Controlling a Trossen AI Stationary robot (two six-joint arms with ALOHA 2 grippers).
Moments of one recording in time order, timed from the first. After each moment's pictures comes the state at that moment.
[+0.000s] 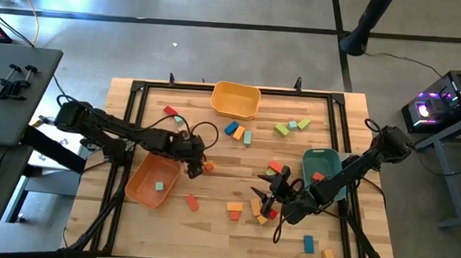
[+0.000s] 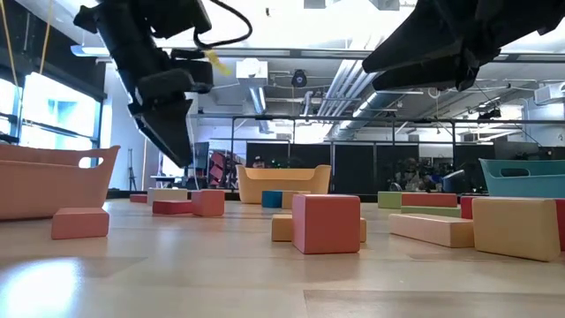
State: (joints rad) left arm -0.09 1.46 0.83 -0.51 -0.28 -0.53; right arm 0.63 1.56 0.77 0.15 0.96 0.60
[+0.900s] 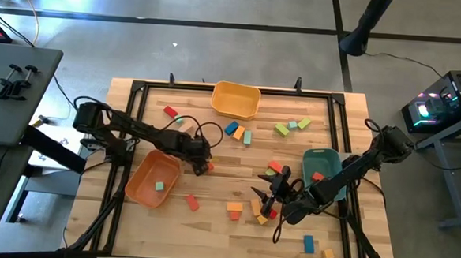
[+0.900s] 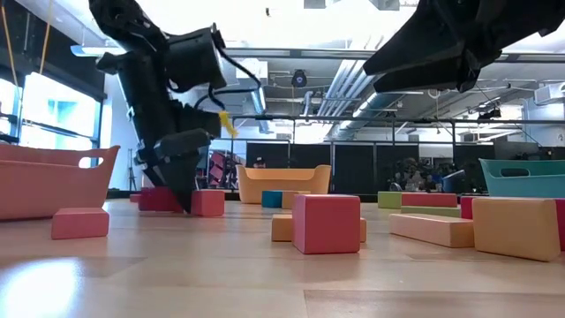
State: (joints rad) left arm 0.00 1.67 0.79 -0.40 -0.22 -0.59; right arm 0.63 1.56 0.77 0.14 0.96 0.62
